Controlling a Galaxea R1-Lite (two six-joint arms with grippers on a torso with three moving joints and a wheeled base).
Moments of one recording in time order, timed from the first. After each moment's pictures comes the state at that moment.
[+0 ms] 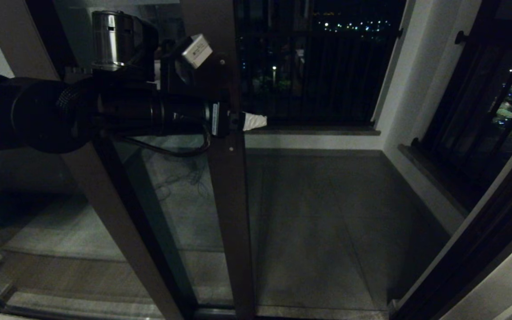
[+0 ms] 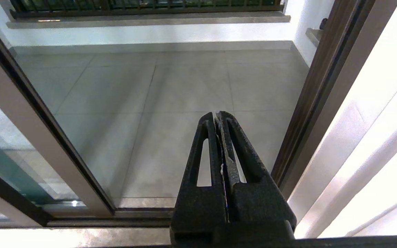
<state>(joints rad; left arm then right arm) -0.47 1.79 -1.55 -0.03 -0.40 -0.01 0.00 0.00 0.00 0.01 -0.01 -0.02</state>
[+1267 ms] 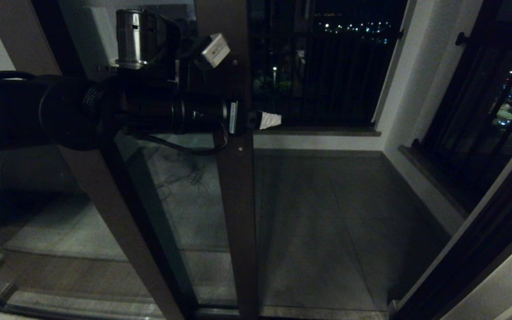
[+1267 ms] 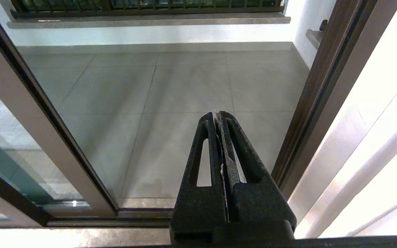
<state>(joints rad) -0.56 1.85 -1.63 -0.03 -0.36 -0.01 0.00 0.00 0.00 0.01 -0.01 -0.02</state>
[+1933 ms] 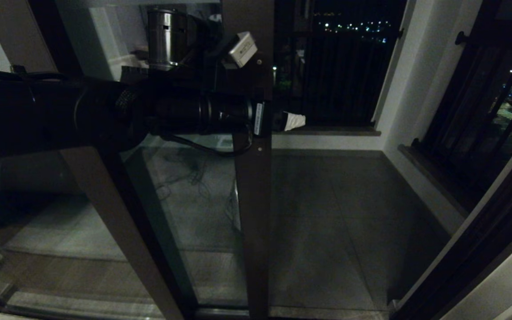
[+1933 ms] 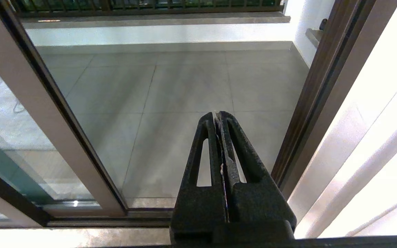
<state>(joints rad) -0.61 1.90 -1.70 -0.03 -0.33 -0.01 0.00 0.00 0.00 0.01 -0.01 -0.02</state>
